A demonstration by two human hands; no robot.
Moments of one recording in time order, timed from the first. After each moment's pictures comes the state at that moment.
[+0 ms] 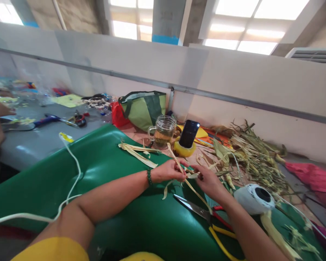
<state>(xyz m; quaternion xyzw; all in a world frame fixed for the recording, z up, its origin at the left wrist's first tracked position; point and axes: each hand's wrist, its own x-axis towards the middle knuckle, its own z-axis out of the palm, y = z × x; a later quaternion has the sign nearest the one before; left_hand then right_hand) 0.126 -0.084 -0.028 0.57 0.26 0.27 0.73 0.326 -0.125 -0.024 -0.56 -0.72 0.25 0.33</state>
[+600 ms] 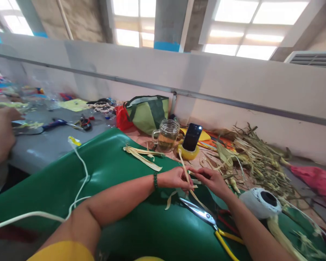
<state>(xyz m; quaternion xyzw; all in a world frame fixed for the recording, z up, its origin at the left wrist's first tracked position) 0.122 -0.092 -0.024 0.64 0.21 0.19 0.71 0.326 -0.115 -0.031 -0.54 -0.70 0.31 0.36</state>
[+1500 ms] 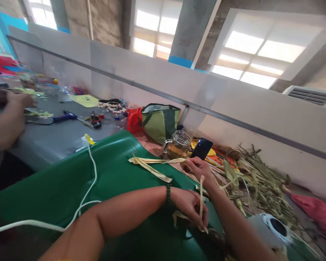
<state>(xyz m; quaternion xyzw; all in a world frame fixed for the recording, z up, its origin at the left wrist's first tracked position) 0.120 -0.091 -0.024 0.75 0.05 0.05 0.65 0.238 -0.048 -0.003 -0.50 -0.73 0.23 0.41</state>
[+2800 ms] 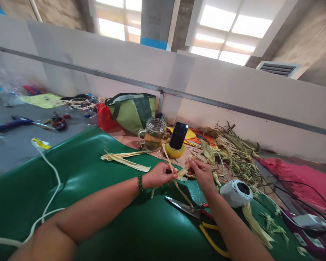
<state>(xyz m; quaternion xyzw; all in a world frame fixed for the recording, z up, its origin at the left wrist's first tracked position) 0.126 -0.090 -0.018 0.72 0.31 0.27 0.56 0.306 -0.118 -0.015 -0.55 -0.52 0.34 0.56</state>
